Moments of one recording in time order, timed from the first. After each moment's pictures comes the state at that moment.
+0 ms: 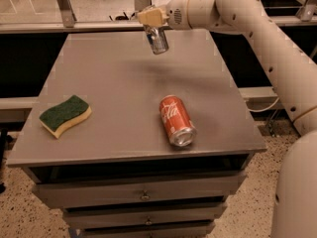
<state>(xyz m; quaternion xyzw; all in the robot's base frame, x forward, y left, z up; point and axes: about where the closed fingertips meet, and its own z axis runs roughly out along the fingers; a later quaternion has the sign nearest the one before) 0.780 0.020 0.976 -0.35 0.71 0.32 0.53</state>
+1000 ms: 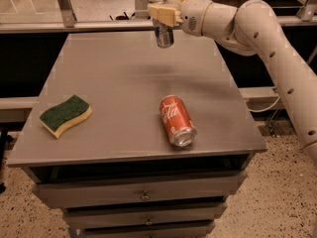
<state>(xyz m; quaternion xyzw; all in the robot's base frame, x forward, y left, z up) 0.761 -0.014 1.007 -0.34 0.60 0.33 0.64</state>
